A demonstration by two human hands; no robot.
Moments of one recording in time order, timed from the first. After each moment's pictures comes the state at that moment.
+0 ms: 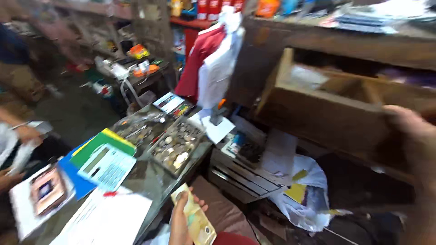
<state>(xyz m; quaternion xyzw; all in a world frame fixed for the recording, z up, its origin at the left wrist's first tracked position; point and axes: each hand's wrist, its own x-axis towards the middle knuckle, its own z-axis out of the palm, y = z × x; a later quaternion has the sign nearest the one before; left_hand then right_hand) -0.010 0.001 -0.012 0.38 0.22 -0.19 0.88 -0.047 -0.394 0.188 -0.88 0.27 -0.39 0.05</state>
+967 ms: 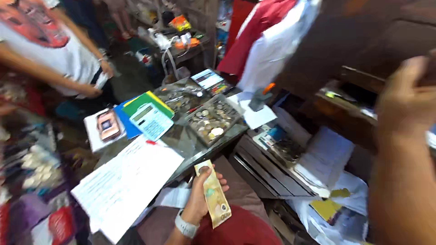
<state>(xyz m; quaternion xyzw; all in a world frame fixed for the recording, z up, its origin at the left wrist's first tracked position) -0.041 0.035 -0.013 0.32 0.20 -0.20 0.90 0.075 -0.321 0.167 -0.89 0.05 -0.41 0.18</state>
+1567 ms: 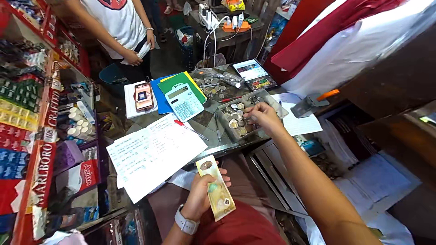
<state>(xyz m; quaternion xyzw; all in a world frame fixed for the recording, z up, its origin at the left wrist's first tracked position) -0.064 0.061 -0.006 0.31 0.27 -0.10 0.90 0.178 -0.119 0.023 -0.82 -0.02 0.13 0.56</state>
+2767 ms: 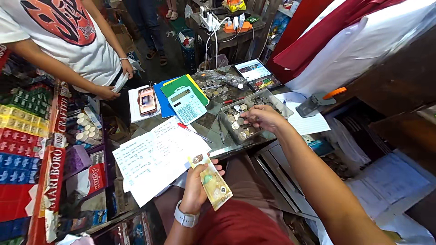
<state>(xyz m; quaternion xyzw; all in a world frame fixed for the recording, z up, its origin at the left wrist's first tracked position) -0.047 0.084 -0.001 0.28 0.29 0.00 0.92 0.189 -0.108 0.036 -0.75 0.03 0.27 0.61</state>
